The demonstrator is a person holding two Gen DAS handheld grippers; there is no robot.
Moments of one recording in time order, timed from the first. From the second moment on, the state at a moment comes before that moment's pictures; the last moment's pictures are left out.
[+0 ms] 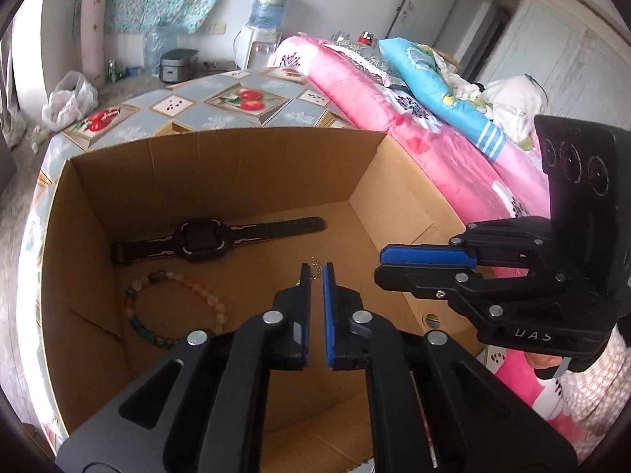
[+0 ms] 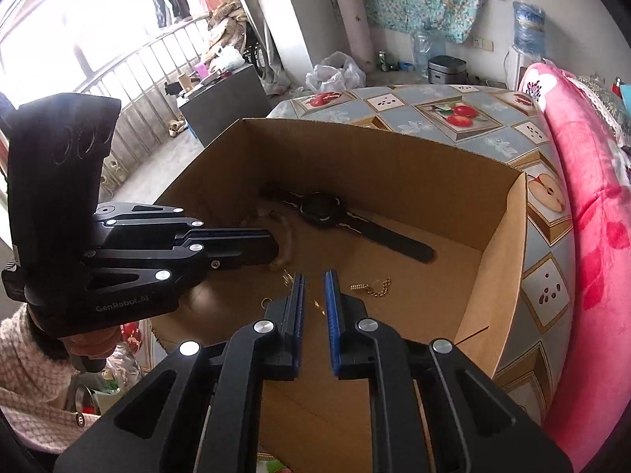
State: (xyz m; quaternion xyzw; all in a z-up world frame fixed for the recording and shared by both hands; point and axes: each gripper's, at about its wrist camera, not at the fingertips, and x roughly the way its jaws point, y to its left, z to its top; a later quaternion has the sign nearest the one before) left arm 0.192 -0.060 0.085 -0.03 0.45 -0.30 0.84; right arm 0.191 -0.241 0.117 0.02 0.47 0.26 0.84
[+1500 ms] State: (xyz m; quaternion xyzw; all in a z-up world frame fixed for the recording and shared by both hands) left arm 0.042 -0.029 -0.002 0.06 0.49 -0.17 0.85; right arm 0.073 -0.218 0.015 -0.08 0.50 0.13 0.85
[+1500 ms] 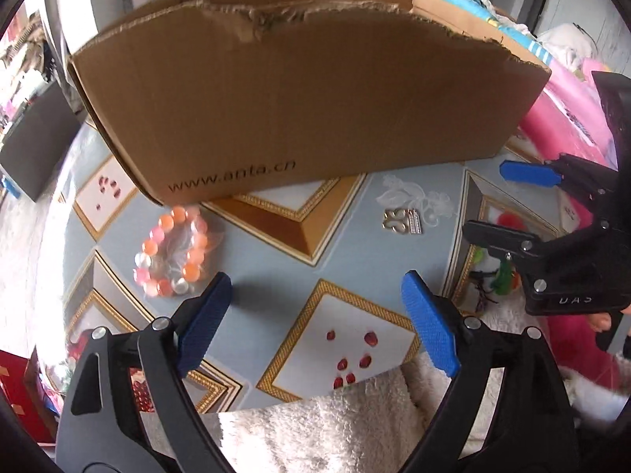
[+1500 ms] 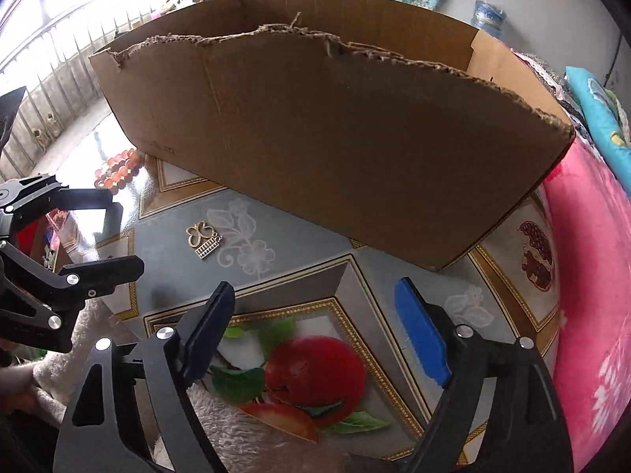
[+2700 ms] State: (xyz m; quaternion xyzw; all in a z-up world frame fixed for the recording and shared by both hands) left arm 0.049 -0.047 -0.012 0.08 0.50 -0.13 0.85; right arm 0.099 -0.247 -0.001 -0.05 0.52 0.11 0.85
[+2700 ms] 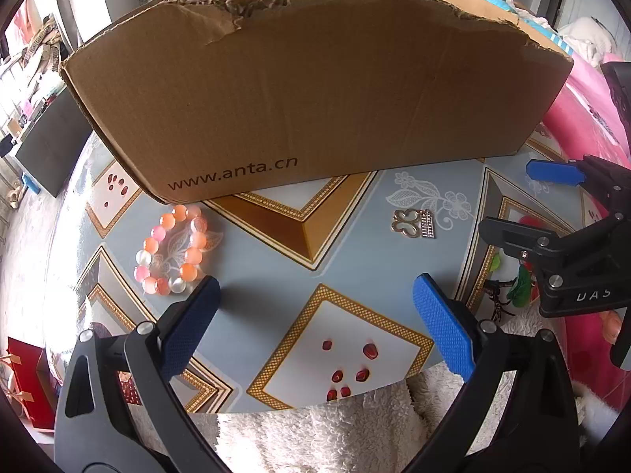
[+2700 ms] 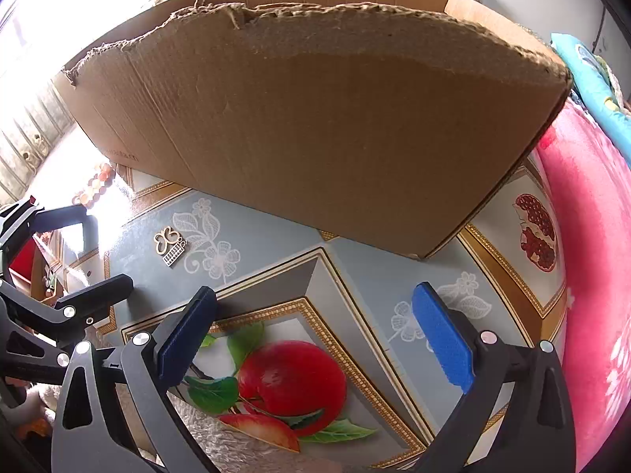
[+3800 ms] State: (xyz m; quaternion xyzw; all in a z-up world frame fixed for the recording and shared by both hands) left arm 0.037 -0.029 -0.011 0.08 0.51 -0.13 0.84; right arm 0.055 -0.219 0.014 -0.06 0.41 0.28 0.86
